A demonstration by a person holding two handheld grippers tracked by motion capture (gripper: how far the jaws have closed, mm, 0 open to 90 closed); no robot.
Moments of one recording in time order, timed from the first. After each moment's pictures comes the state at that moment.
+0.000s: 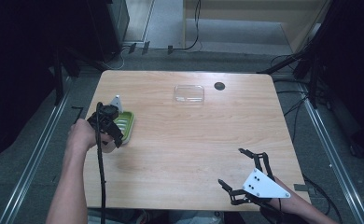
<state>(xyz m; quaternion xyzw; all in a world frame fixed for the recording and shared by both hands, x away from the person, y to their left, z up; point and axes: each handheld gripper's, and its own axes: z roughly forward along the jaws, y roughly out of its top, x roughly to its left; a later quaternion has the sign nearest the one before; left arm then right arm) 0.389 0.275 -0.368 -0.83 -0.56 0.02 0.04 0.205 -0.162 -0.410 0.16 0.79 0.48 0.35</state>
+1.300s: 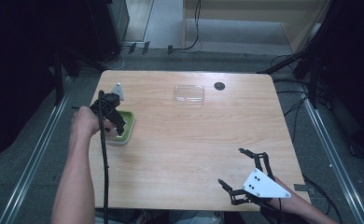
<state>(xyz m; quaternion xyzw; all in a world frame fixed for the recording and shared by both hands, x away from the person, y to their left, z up) 0.425 0.275 -0.359 -0.82 -0.57 0.02 0.03 0.205 -0.163 -0.410 0.16 0.79 0.48 0.35</state>
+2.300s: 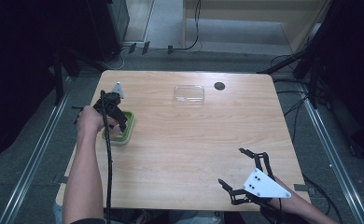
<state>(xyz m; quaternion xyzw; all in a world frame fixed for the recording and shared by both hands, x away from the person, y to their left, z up) 0.451 0.285 -0.387 -0.80 -0.60 0.02 0.02 0.206 -0.163 -0.410 0.16 0.79 0.48 0.35</state>
